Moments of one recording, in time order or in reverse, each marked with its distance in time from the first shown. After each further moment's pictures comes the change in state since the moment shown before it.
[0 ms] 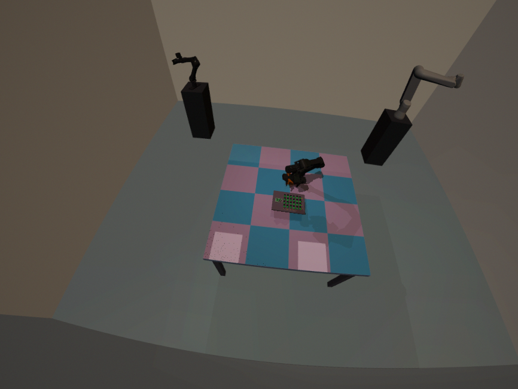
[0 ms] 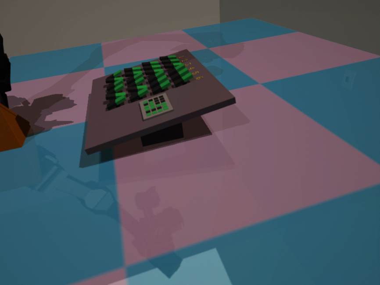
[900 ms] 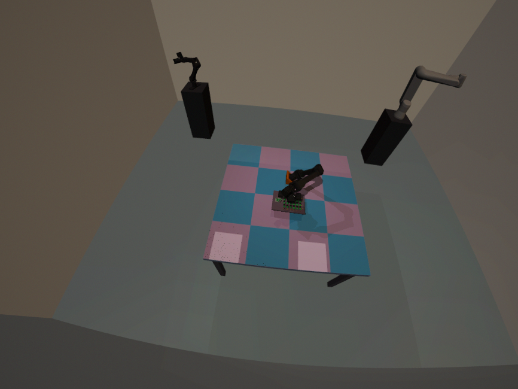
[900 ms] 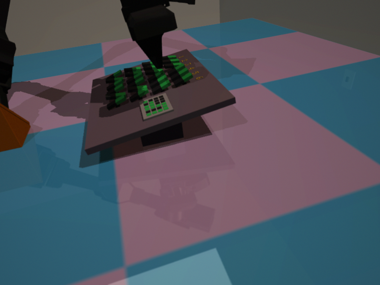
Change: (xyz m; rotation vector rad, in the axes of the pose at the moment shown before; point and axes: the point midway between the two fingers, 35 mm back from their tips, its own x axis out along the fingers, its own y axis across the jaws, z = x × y) arm 0.149 0.008 0.020 0.082 0.158 0.095
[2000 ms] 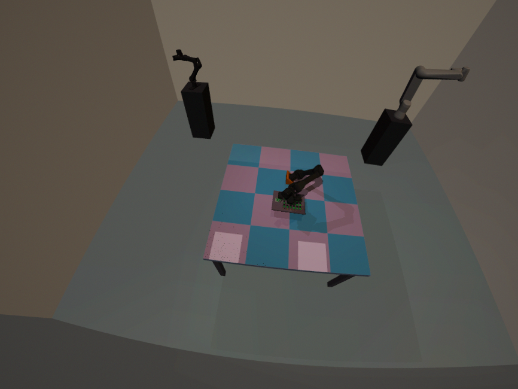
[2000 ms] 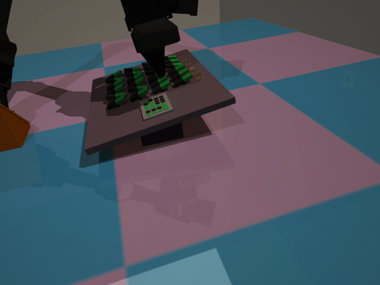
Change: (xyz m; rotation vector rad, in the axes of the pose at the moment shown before) arm 0.016 0.001 0.000 -0.001 0.002 0.001
